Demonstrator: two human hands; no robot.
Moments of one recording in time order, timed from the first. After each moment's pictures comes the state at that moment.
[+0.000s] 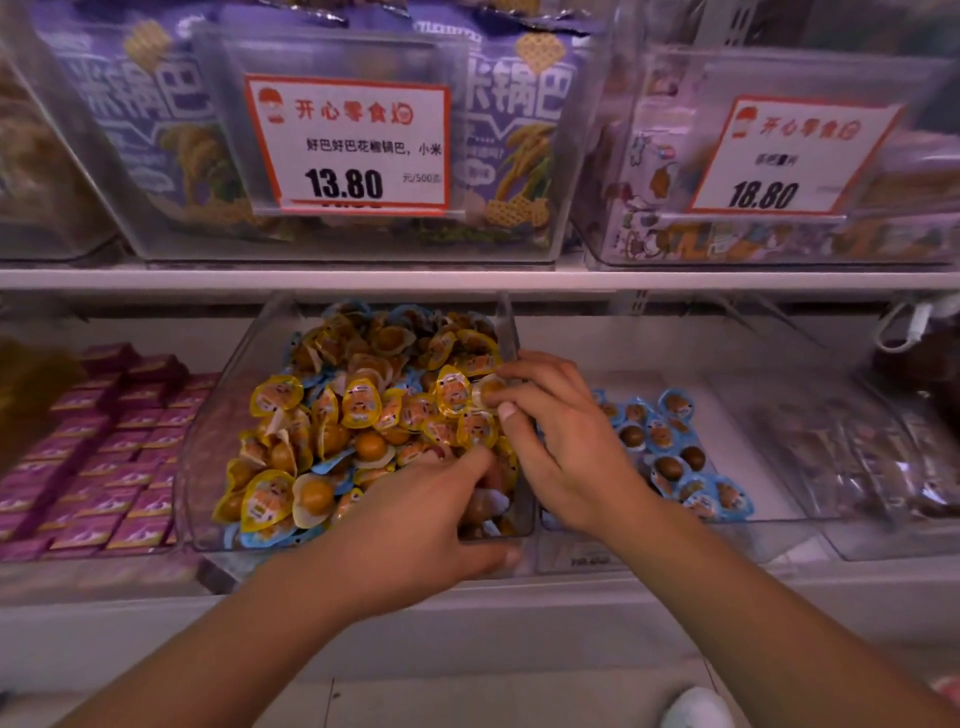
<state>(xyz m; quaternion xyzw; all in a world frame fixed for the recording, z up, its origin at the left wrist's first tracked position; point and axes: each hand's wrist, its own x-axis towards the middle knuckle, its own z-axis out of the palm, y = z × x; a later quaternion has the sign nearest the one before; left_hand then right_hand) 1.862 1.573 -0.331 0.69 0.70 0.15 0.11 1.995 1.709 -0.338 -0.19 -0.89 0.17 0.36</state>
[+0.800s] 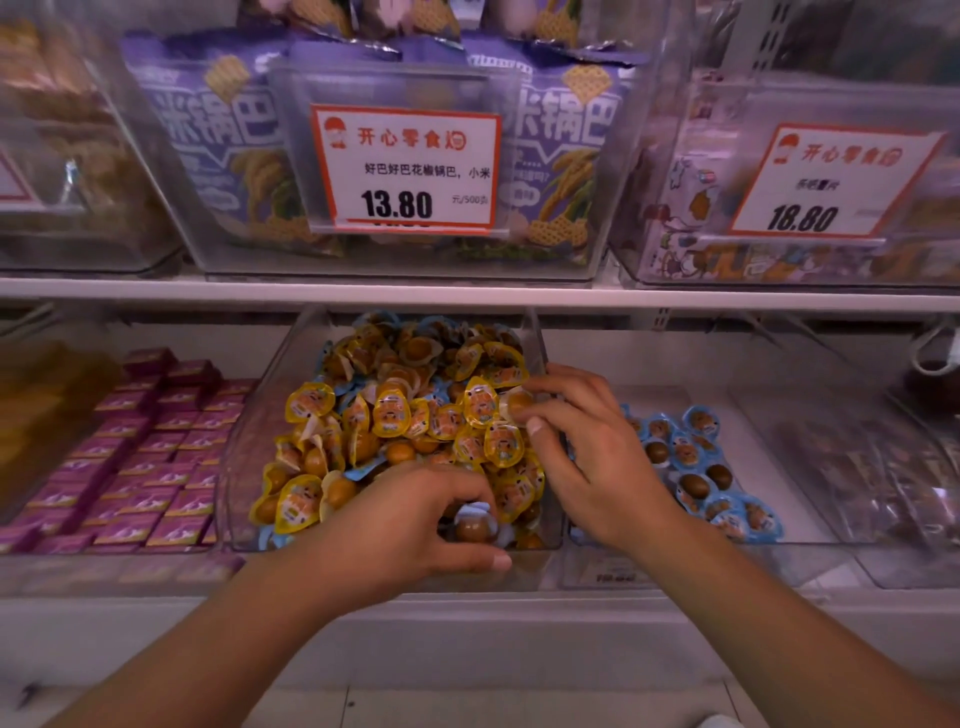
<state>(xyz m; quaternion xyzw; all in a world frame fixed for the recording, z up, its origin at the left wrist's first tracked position) 1.833 1.561 -0.329 0.70 0.64 0.27 0.19 1.995 1.709 -0.341 -0.20 -0.89 0.18 0.36</state>
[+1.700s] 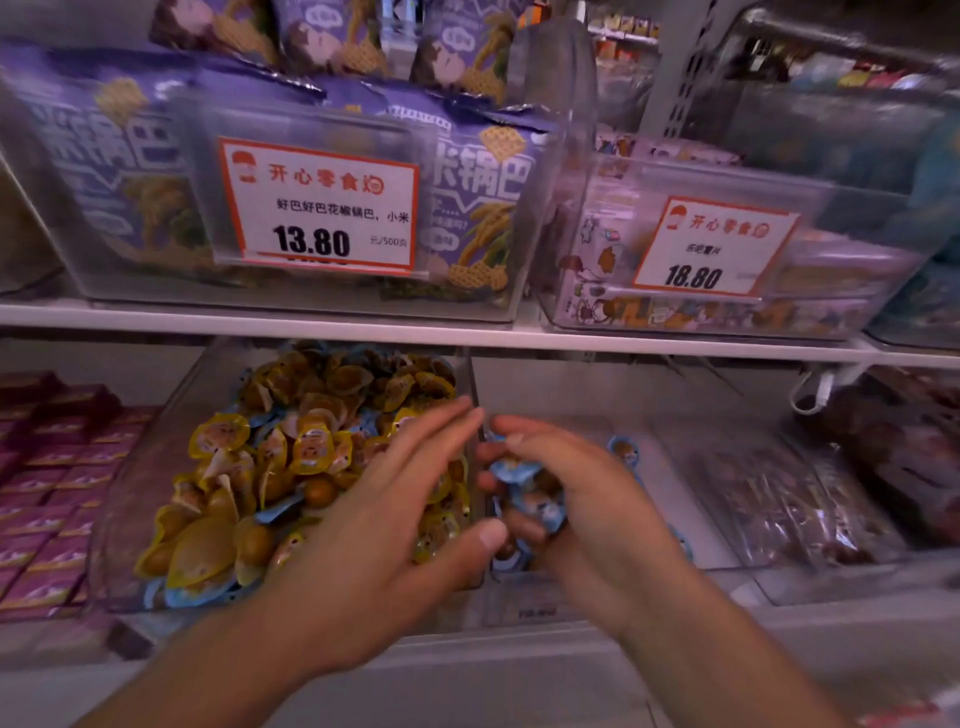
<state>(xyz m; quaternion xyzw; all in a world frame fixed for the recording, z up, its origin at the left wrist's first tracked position) 1.873 1.574 -0.310 0.69 0.60 0.41 0.07 2.021 1.665 -0.272 -0.32 -0.44 0.77 0.34</state>
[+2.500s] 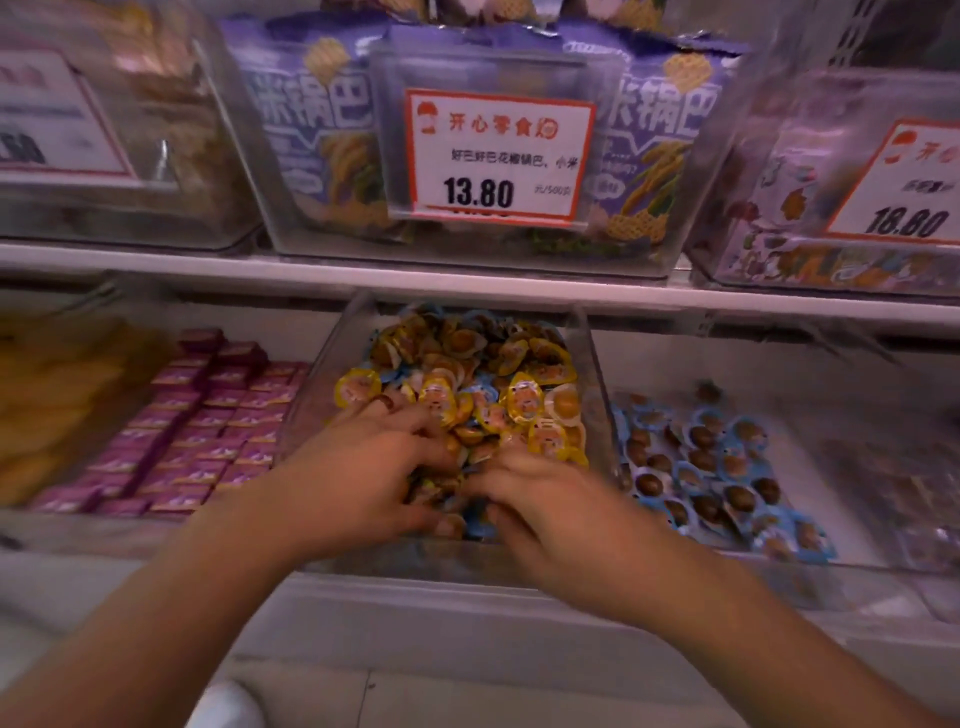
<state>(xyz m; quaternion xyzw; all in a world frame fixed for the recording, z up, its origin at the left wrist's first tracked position) 1.773 1.537 -0.308 0.69 0.72 0.03 0.03 1.971 1.644 -0.314 -0.09 -0.98 0.15 0.12</state>
